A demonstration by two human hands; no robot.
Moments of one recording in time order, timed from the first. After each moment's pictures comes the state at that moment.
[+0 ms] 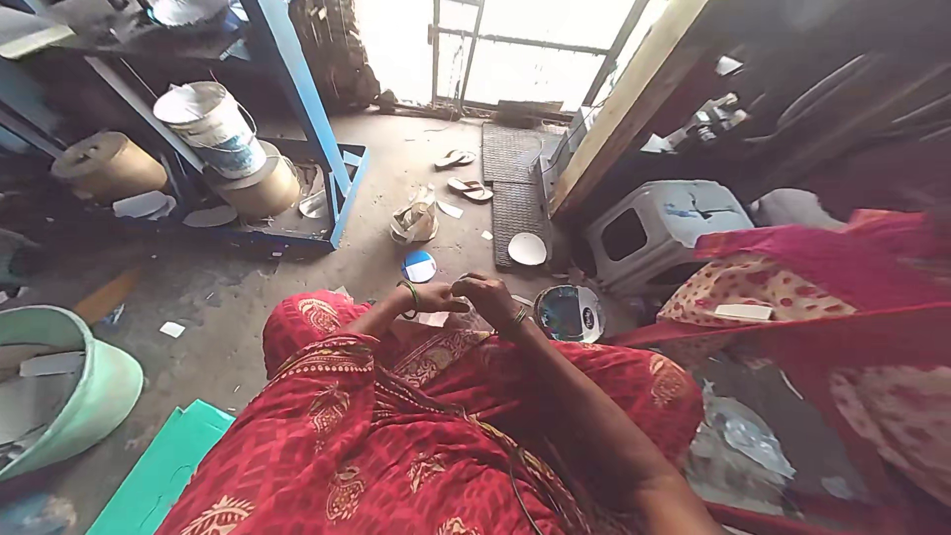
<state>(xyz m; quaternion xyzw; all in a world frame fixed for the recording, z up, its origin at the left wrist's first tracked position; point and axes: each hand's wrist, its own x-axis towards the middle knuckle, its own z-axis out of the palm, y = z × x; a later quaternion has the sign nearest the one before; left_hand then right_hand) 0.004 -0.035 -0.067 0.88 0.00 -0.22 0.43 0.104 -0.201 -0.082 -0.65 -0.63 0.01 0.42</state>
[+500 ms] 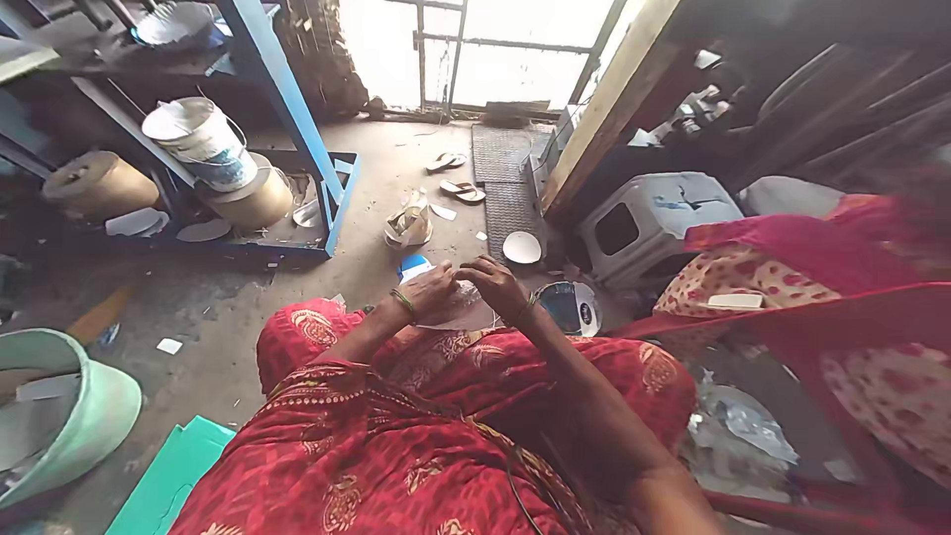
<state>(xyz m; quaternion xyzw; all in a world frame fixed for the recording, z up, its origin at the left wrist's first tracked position) -0.004 -0.056 -0.037 0.98 -0.01 -0.01 0.20 0.131 -0.205 -0.063 -0.59 -0.69 -0.13 0.39</state>
